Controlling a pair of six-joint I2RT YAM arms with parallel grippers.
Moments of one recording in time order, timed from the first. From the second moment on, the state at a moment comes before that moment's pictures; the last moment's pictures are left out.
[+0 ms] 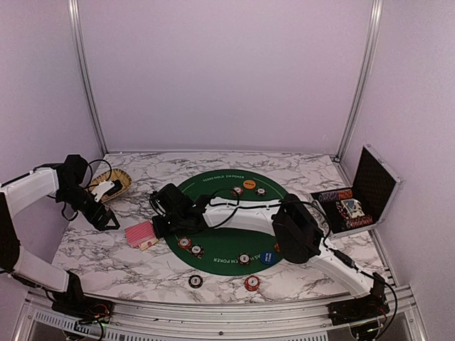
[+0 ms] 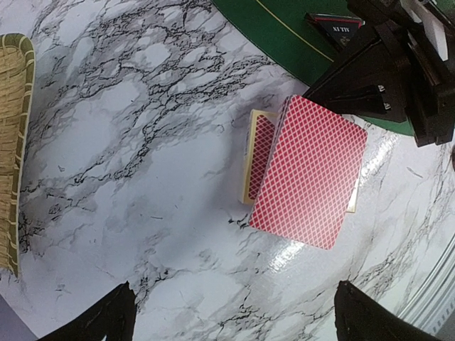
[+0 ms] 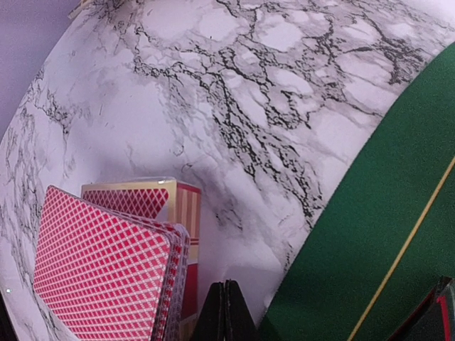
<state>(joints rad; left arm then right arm) 0.03 1.33 0.90 -0.89 0.37 0.68 1.10 2.69 2.33 -0.40 -0.07 0.52</state>
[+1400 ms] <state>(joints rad) -0.22 1.45 0.86 -0.87 0.29 0.86 1.07 2.32 1.93 -0.26 -0.08 0.57</state>
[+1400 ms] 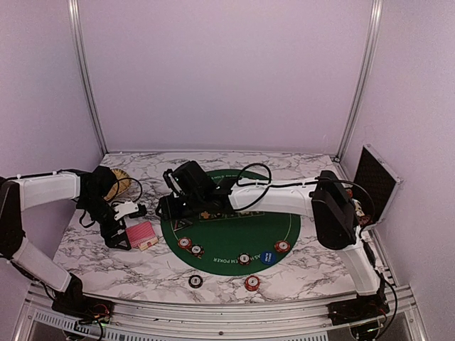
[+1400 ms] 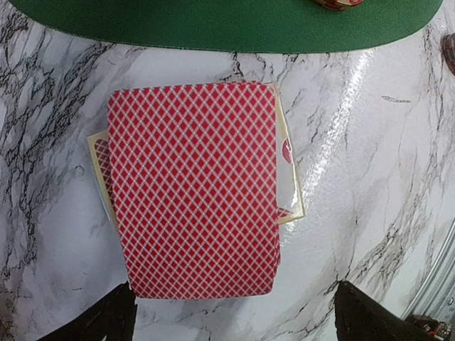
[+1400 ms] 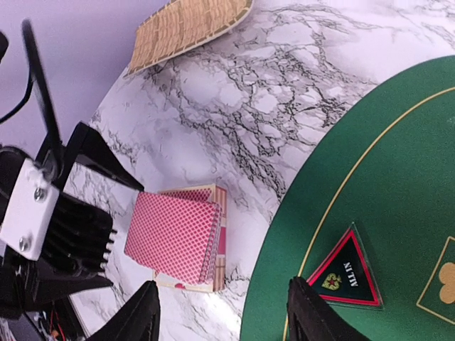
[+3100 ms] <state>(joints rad) -0.25 1.57 0.91 -0.83 0.25 0.87 0.99 1.98 1.41 0.05 -0.16 0.73</state>
